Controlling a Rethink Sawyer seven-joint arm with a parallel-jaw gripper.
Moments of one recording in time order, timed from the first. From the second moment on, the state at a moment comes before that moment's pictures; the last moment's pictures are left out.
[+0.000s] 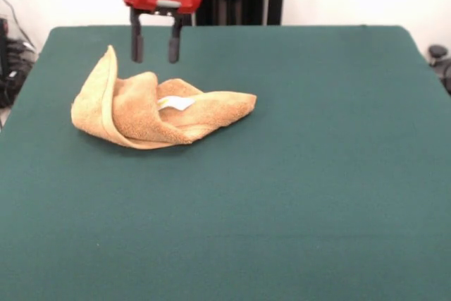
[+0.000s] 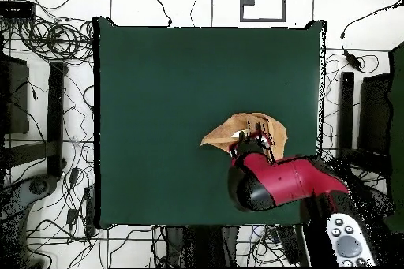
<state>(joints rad) -0.52 -0.81 0.23 1.86 -0.90 0.07 1.58</state>
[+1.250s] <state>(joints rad) -0.96 -0.53 0.57 1.78 -0.95 0.30 1.58</state>
